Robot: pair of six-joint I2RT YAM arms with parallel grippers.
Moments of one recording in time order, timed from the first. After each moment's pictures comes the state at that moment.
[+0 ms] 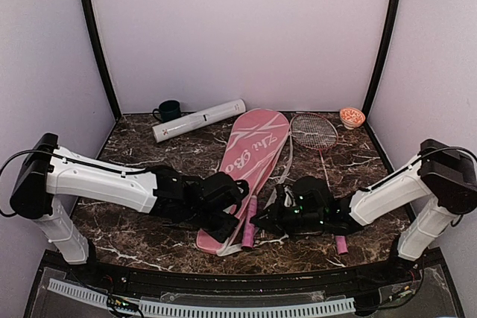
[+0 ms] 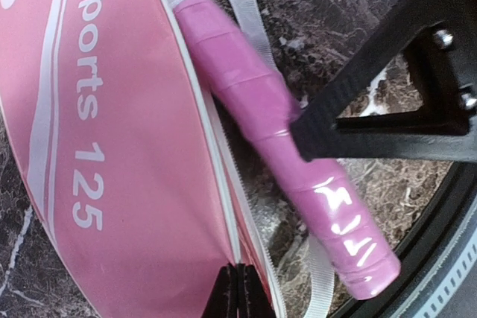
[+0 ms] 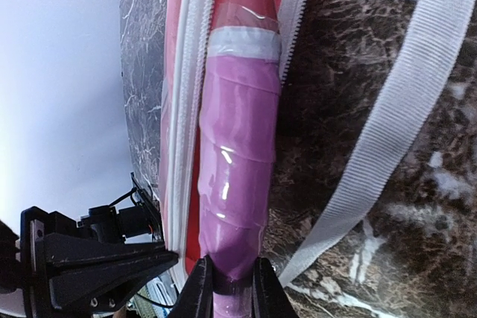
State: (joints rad) left arm -1.23 1.68 1.10 -0.52 -0.15 -0.51; right arm 1.05 1.58 0.52 0.50 -0.20 1.34
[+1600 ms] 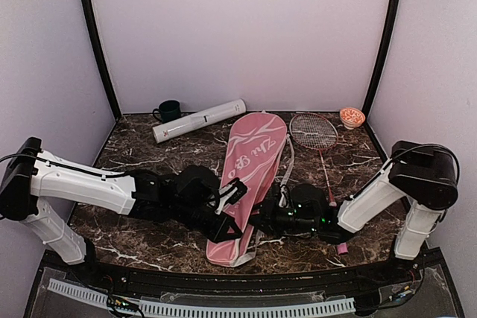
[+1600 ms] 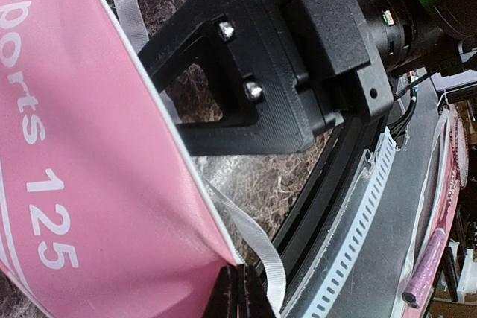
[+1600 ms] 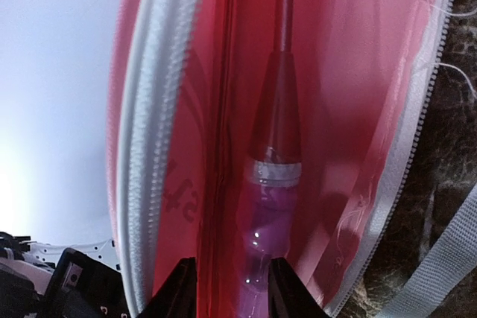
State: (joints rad) left arm -1.17 1.53 0.90 -0.20 0.23 -0.56; right arm 1.09 1.77 0.51 0.89 -0.13 1.43
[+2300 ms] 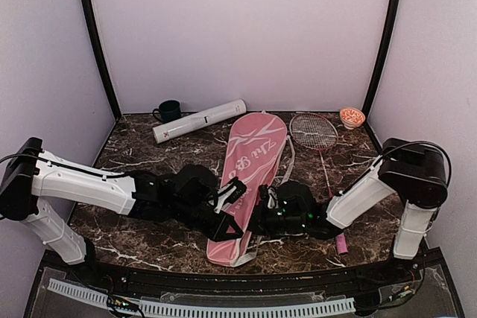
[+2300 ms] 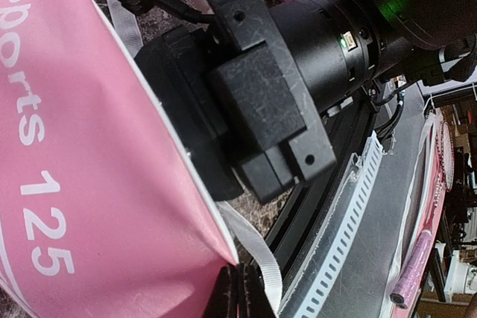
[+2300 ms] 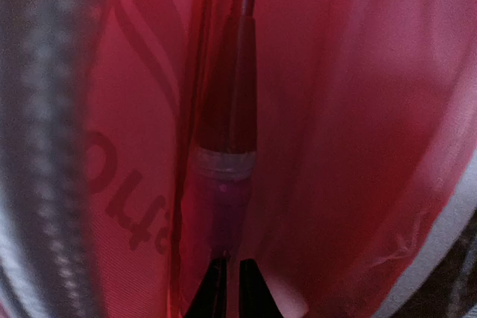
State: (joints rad) left arm -1.15 1.53 0.87 -0.14 0.28 -0.59; right arm 1.09 1.84 0.63 0.75 -0.22 1.36
